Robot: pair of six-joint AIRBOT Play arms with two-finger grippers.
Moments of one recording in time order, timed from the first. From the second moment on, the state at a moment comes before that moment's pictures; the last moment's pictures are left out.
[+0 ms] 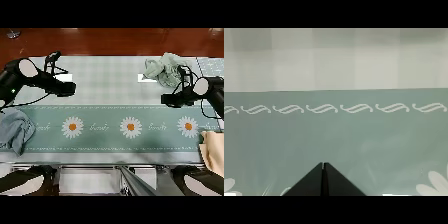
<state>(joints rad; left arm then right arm) -0.17 -1.30 1.16 1.26 -1.14 -1.53 0.10 -1.18 0.95 -1.50 1.06 1.72</state>
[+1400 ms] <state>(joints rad) -0.17 -1.34 1.16 1.26 -1.03 -1.56 0.03 -1.22 1.01 -1.53 0.67 1.75</state>
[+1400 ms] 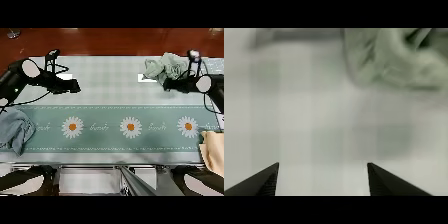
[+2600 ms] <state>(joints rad) -0.07 -1.25 1.21 1.24 -1.09 -1.46 -0.18 -1.83 2.02 -1.36 1.18 1.68</state>
